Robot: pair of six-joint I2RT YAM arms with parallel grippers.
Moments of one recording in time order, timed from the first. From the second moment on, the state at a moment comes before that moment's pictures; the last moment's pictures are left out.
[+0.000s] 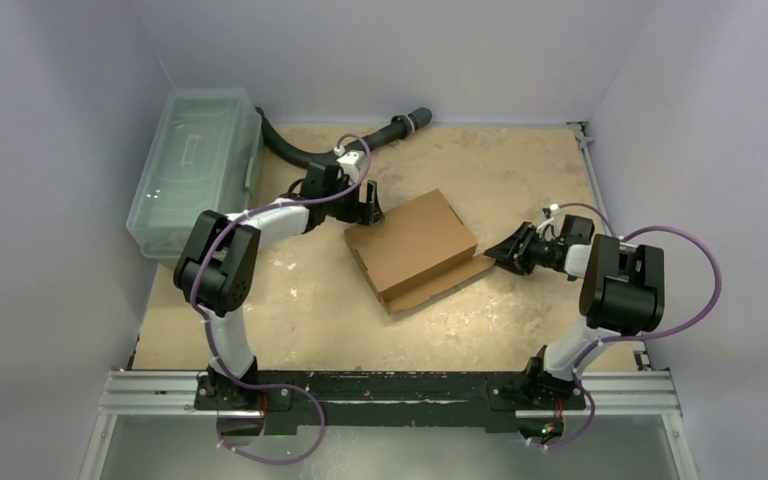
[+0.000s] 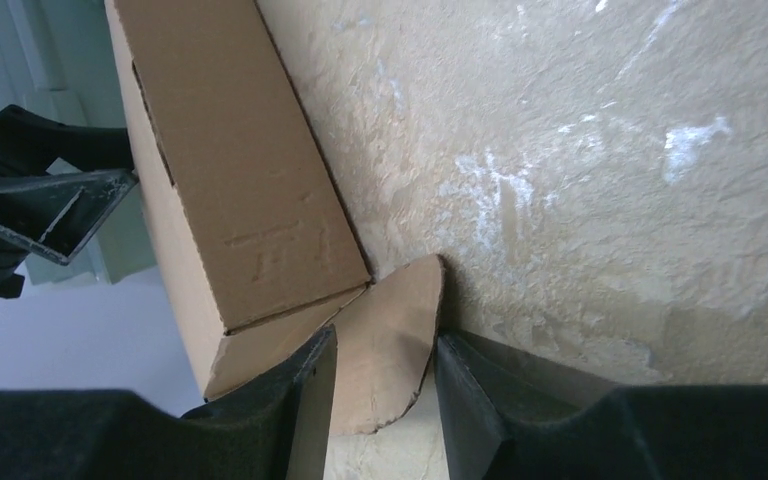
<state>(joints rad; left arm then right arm) -0.41 1.88 1.16 0.04 0.33 -0.24 -0.30 1.70 0.64 0.09 -0.88 0.47</state>
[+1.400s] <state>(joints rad) -0.43 1.64 1.09 -0.02 0.20 -0.32 -0.09 1.44 0.68 -0.01 -0.53 0.15</state>
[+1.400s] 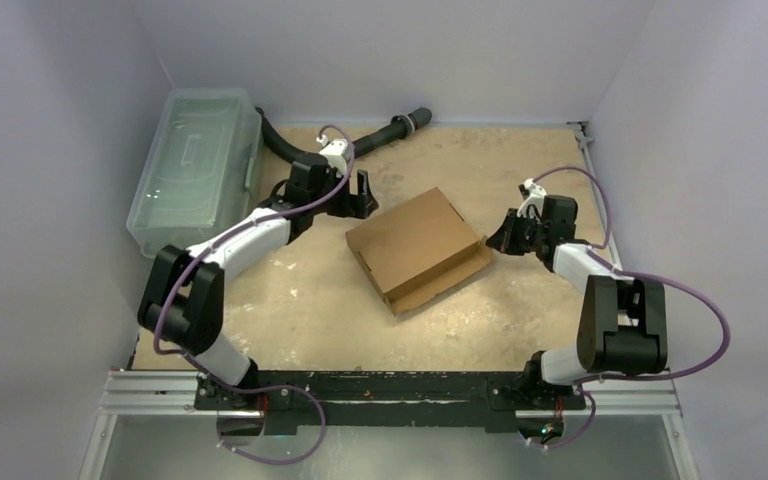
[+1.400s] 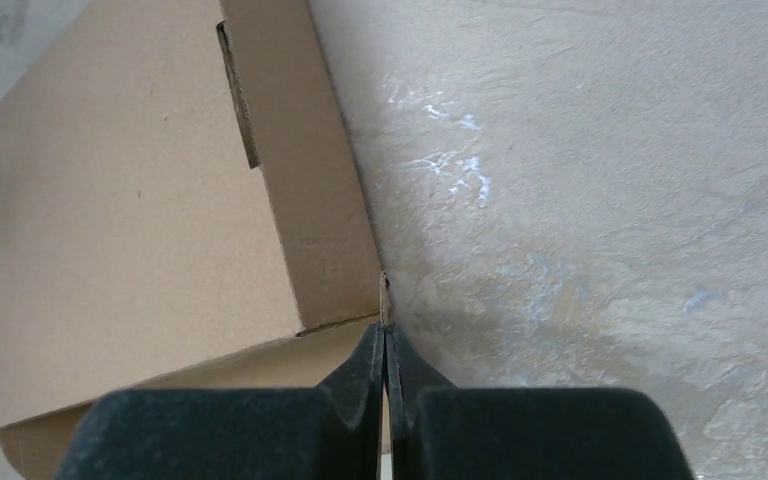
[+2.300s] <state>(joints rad) -0.93 1.89 1.35 -0.08 0.00 0.13 -0.04 1.50 0.77 -0.08 -0.44 0.02</state>
